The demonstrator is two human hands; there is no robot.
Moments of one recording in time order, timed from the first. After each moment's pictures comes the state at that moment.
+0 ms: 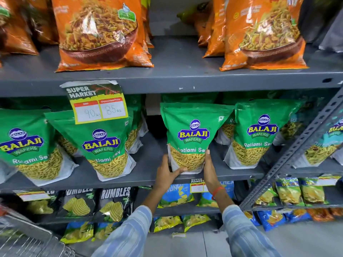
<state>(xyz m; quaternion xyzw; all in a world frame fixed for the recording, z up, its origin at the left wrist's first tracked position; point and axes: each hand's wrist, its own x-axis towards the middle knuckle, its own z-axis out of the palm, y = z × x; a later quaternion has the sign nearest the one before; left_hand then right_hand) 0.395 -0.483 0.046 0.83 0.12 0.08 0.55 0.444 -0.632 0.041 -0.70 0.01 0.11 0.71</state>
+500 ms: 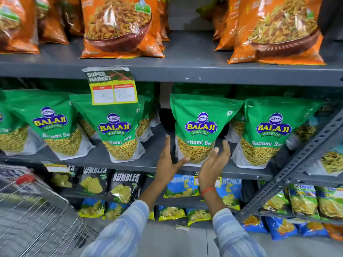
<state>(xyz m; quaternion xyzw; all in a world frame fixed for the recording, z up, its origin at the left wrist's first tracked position) 0.364 -0.491 0.080 0.84 0.10 0.18 0.49 0.396 -0.612 0.095 -0.69 0.03 -0.25 0.68</state>
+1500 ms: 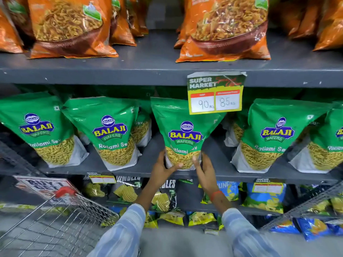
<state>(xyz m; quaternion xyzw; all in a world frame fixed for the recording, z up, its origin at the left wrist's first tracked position) 0.313 -0.262 0.049 0.81 0.14 0.09 0.57 0.350 -0.419 0.053 -0.78 -0.11 0.03 0.61</state>
